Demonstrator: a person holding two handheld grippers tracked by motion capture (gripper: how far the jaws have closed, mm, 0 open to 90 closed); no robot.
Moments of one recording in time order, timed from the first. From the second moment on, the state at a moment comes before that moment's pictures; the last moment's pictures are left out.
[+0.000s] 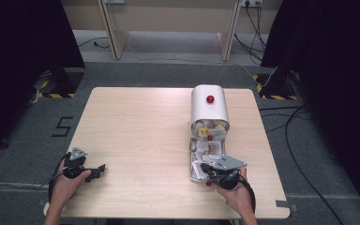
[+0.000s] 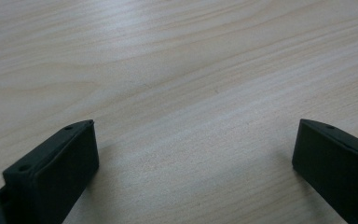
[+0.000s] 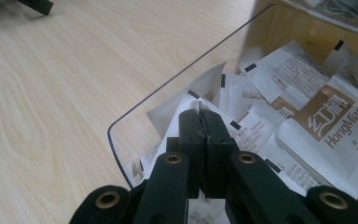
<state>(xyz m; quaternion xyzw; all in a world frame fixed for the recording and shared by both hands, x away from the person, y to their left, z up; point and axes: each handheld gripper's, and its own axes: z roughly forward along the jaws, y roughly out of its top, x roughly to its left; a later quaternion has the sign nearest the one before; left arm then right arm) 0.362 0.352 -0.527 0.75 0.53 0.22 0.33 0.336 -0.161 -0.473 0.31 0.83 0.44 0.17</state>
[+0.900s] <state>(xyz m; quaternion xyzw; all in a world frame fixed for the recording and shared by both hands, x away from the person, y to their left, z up) 0.362 0.352 -0.528 0.75 0.53 0.22 0.33 0.329 -0.181 -0.448 0.31 0.80 0.47 0.21</state>
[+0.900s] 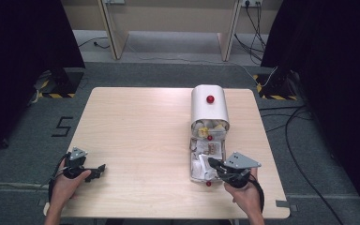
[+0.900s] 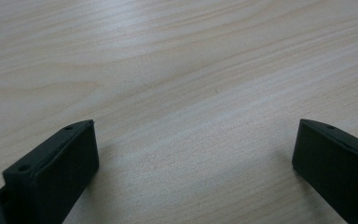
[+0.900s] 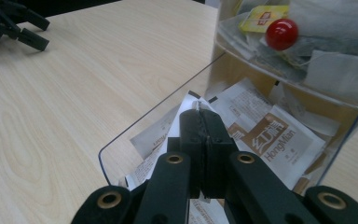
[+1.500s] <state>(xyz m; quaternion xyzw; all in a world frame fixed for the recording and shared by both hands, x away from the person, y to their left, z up) 0.362 0.352 -0.528 0.75 0.53 0.22 0.33 0.328 -0.205 -0.435 0.33 0.78 0.48 0.24</state>
